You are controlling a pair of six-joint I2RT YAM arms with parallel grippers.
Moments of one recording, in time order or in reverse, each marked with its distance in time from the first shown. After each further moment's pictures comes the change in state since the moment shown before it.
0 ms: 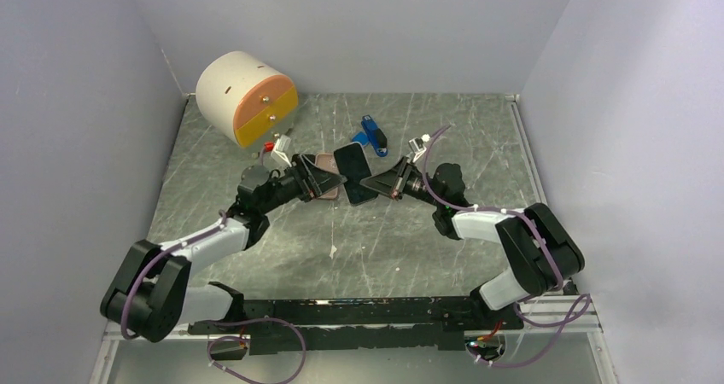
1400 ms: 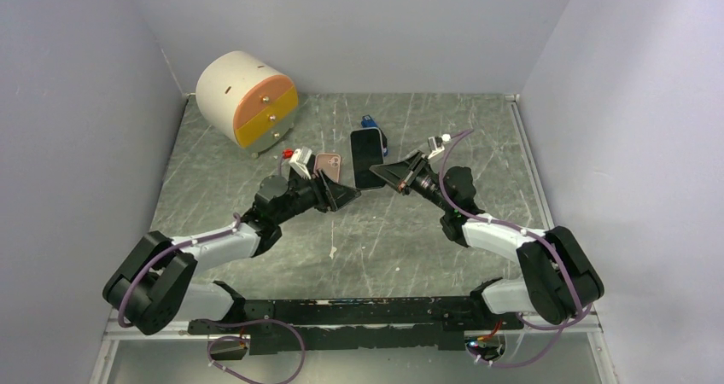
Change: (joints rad) left arm -0.178 0.014 -0.030 0.035 -0.164 0.176; right arm 0.005 -0.183 -0.045 -0.106 0.246 0.083
